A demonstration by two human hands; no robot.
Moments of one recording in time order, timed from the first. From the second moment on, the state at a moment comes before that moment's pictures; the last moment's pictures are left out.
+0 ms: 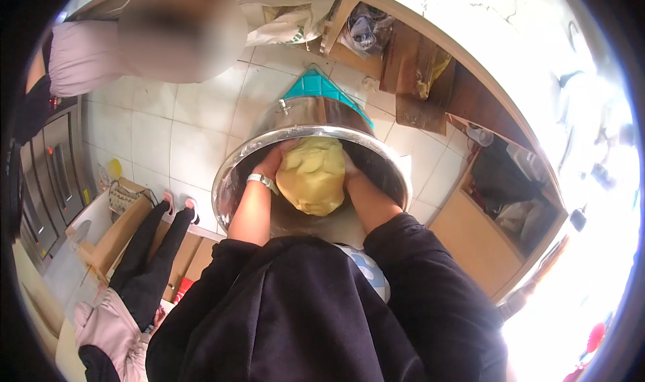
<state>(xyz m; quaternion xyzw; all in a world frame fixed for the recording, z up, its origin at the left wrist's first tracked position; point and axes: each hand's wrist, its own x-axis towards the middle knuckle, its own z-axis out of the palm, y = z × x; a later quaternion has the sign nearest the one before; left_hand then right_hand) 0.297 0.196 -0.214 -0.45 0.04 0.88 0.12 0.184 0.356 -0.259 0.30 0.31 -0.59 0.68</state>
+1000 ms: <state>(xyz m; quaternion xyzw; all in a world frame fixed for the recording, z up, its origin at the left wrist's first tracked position) 0.254 0.173 -0.030 -0.36 0.73 0.57 0.11 0.156 0.329 -0.216 0.17 0.38 -0.58 0.70</state>
